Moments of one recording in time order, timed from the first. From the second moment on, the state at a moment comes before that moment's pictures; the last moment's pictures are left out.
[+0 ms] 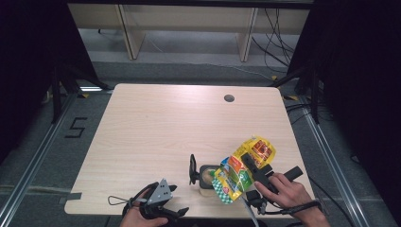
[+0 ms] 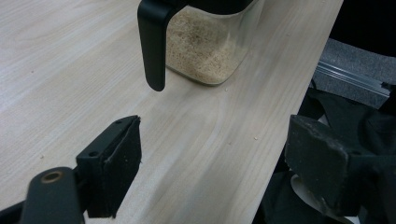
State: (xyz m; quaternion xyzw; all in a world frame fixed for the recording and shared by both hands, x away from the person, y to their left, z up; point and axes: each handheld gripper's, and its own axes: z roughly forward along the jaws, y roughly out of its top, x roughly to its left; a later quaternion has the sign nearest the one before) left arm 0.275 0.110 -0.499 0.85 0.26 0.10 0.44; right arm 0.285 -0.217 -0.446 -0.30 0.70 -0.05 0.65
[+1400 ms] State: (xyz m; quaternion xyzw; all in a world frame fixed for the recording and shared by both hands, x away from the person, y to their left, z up) left arm 0.274 0.111 -0.499 0.85 0.26 0.10 0.44; right arm 0.281 -0.216 -0.444 -0.31 0.69 -0.05 0.65
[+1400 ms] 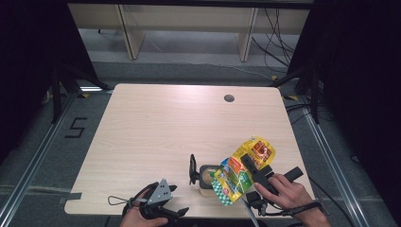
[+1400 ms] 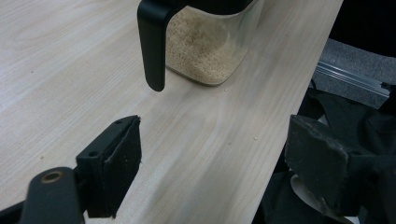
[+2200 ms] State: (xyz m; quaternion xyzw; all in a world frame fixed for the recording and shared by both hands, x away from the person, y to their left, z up) left arm 0.274 0.110 -0.499 0.85 0.26 0.10 0.44; right arm 0.282 -0.218 -0.443 -0.31 0.70 -0.05 0.64
